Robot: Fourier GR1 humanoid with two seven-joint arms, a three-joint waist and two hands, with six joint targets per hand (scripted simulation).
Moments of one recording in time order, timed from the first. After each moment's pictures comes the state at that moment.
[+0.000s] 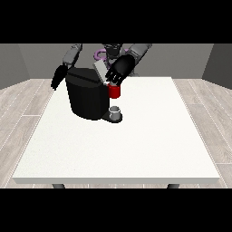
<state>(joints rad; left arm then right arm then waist) -1.28 0.44 0.12 -0.65 -0.77 -0.38 -0.10 -0.46 -0.08 -0.07 -1.25 0.16 -0.18 0.00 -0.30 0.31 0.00</state>
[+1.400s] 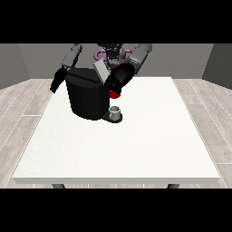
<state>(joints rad) -1.30 0.51 0.11 -0.64 -0.85 -0.26 -0.24 -0.49 -0.08 -0.06 -1.28 0.18 -0.19 -0.01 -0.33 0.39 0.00</state>
